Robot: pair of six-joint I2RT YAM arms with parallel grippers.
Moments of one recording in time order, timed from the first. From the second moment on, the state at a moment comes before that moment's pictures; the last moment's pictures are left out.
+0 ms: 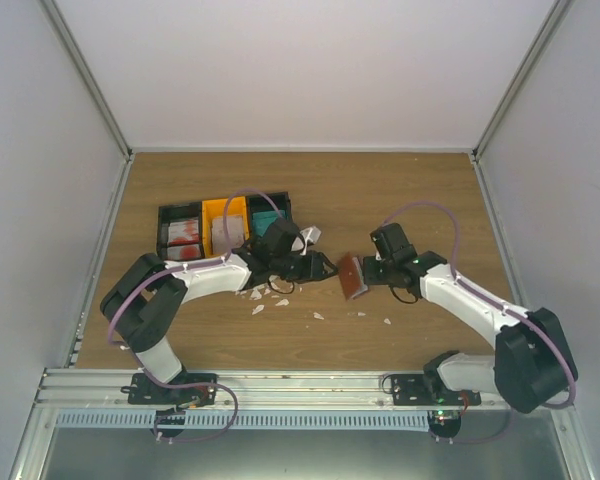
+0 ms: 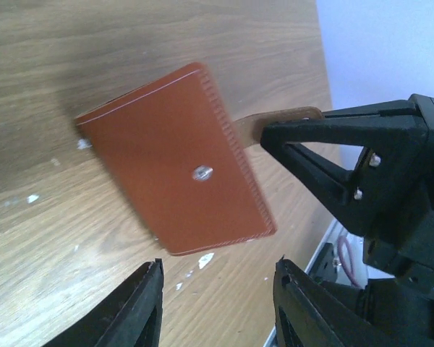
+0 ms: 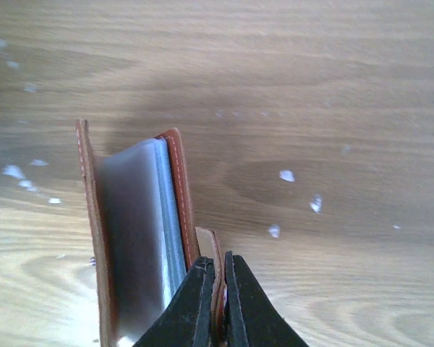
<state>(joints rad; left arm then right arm) -0.74 1.68 0.91 0.07 0.50 -0.80 0.49 1.29 0.73 -0.50 0.10 0.42</state>
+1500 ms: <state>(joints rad) -0.80 2.12 1.34 0.03 0.58 -0.87 0.43 1.30 0.72 -0.48 0.17 0.42</state>
